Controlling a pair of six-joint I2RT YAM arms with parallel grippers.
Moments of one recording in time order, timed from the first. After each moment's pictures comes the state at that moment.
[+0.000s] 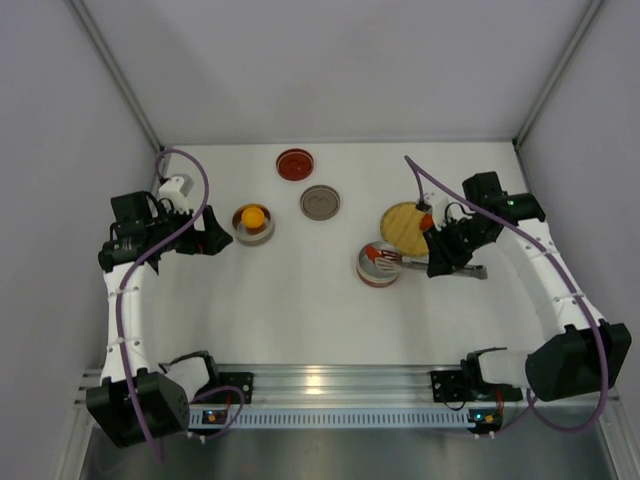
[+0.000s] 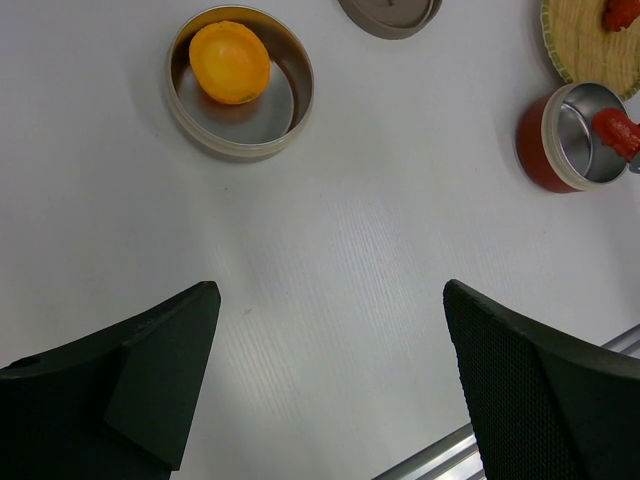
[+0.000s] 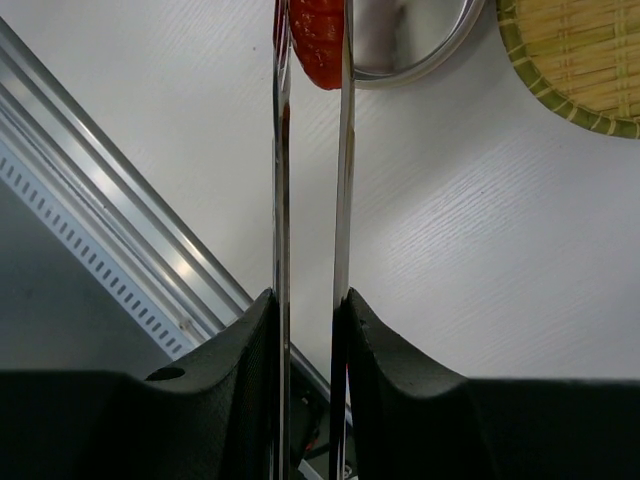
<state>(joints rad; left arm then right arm) 0.26 1.07 1.07 -0.76 0.67 0.15 0.17 1.27 1.24 -1.25 -0.50 -0.50</state>
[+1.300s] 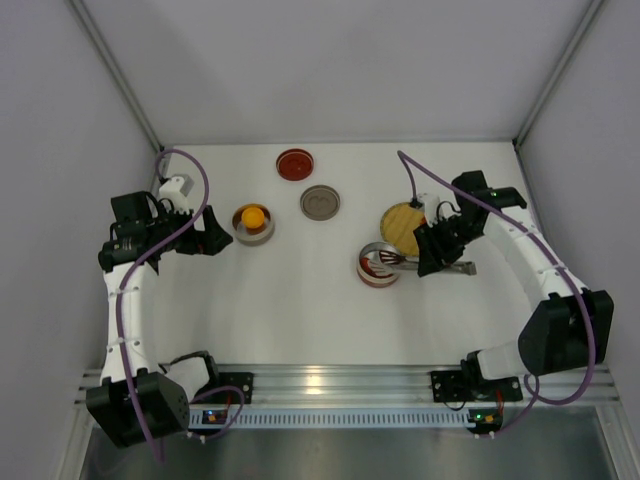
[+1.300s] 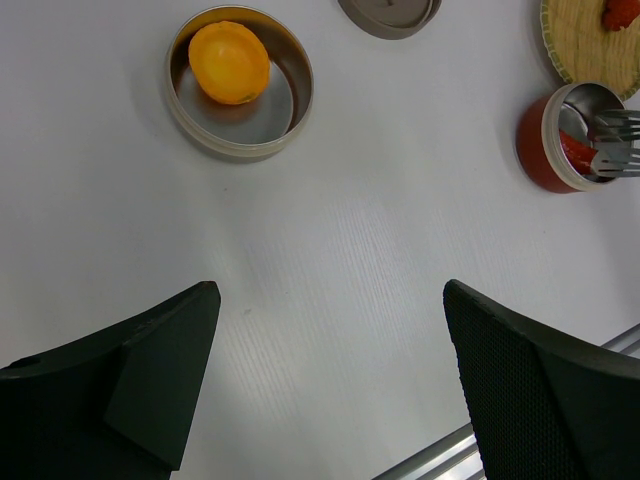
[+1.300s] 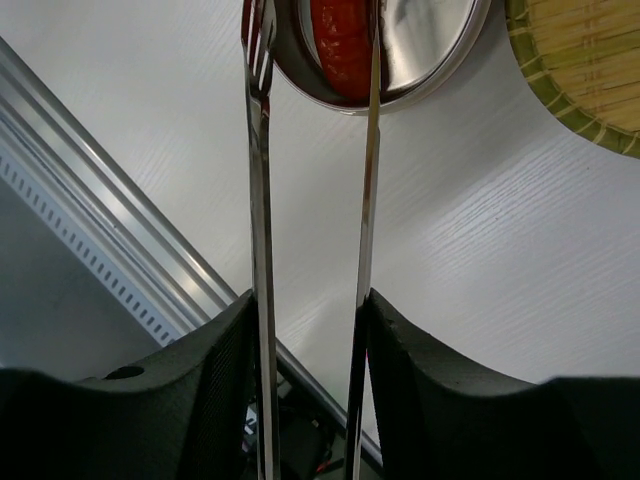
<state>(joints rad) 0.26 1.07 1.07 -0.76 0.67 0.15 0.17 1.40 1.22 -1.18 -0.53 -0.45</state>
